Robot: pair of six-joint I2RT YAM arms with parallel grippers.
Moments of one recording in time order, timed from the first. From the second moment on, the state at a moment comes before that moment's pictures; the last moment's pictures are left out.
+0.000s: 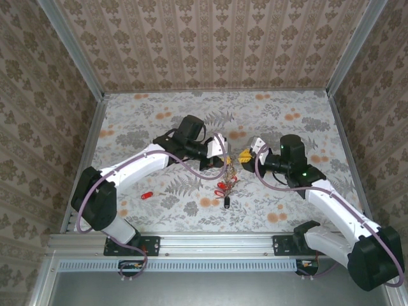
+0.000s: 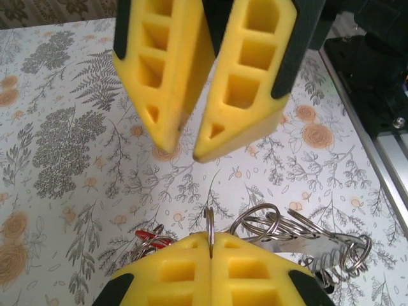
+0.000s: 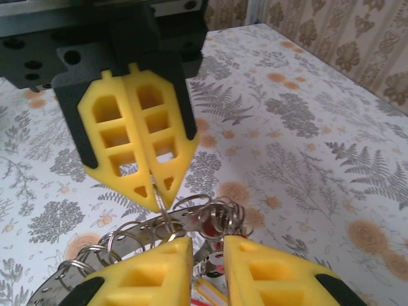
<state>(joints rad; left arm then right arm) -0.76 1.56 1.17 -0.38 0.73 0.67 0.32 1.00 0.64 -0.08 -0.63 -0.38</state>
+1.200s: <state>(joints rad) -0.96 2.20 1.85 -0.77 0.54 0.73 0.05 1.01 0.67 -0.49 0.04 0.47</state>
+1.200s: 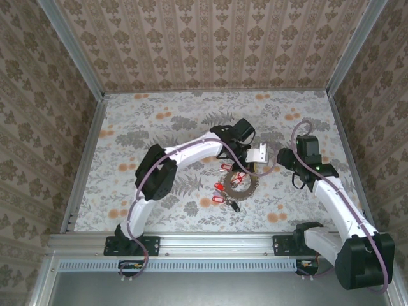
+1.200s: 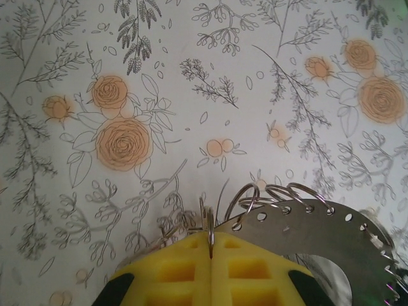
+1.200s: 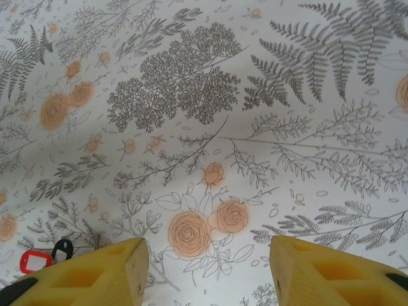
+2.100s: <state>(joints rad) -0.78 1.61 1.03 0.21 0.53 0.05 0.05 1.27 0.63 -0.45 -0.33 0.42</state>
